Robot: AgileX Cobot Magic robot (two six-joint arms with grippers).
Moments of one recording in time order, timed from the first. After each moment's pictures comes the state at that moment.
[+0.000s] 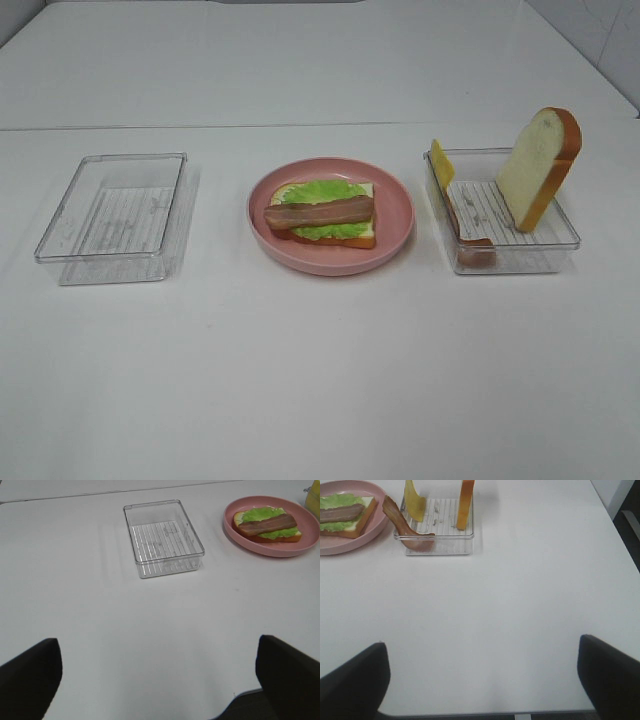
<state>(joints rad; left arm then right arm) -0.08 -0.01 -0.52 -0.07 1.09 0.04 0.01 0.00 -0.46 -0.01 1.10 -0.02</state>
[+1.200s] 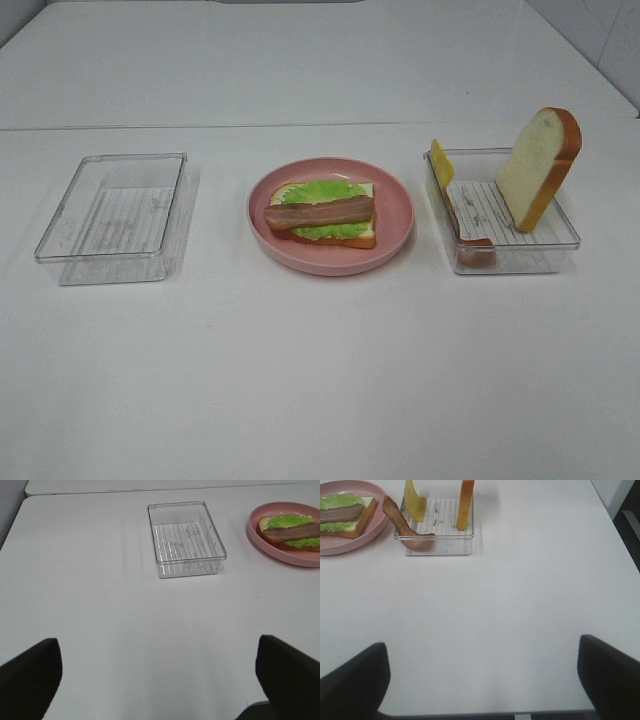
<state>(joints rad) 0.02 -0.01 -0.52 -0.07 1.09 0.04 0.01 0.00 -0.46 -0.01 1.10 -0.02</state>
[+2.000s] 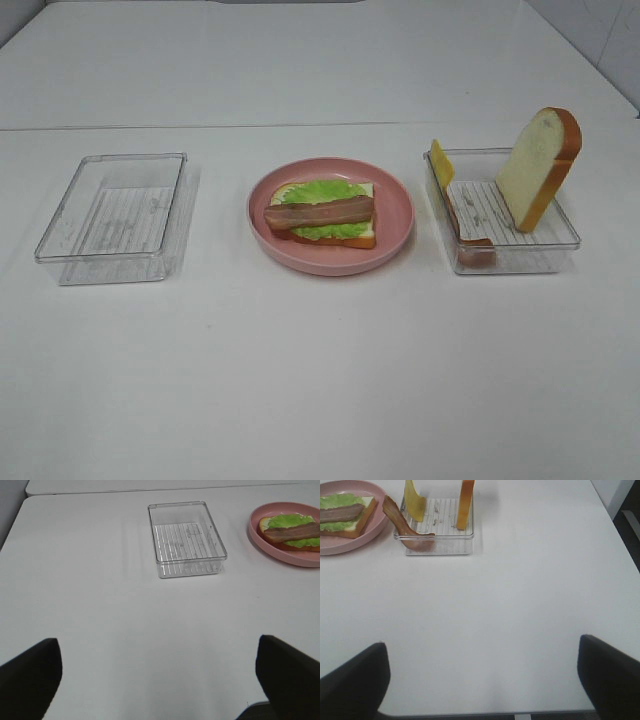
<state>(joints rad) 0.02 -0.01 -0.52 -0.07 1.09 0.04 0.01 0.00 -0.46 -0.01 1.10 -0.02</state>
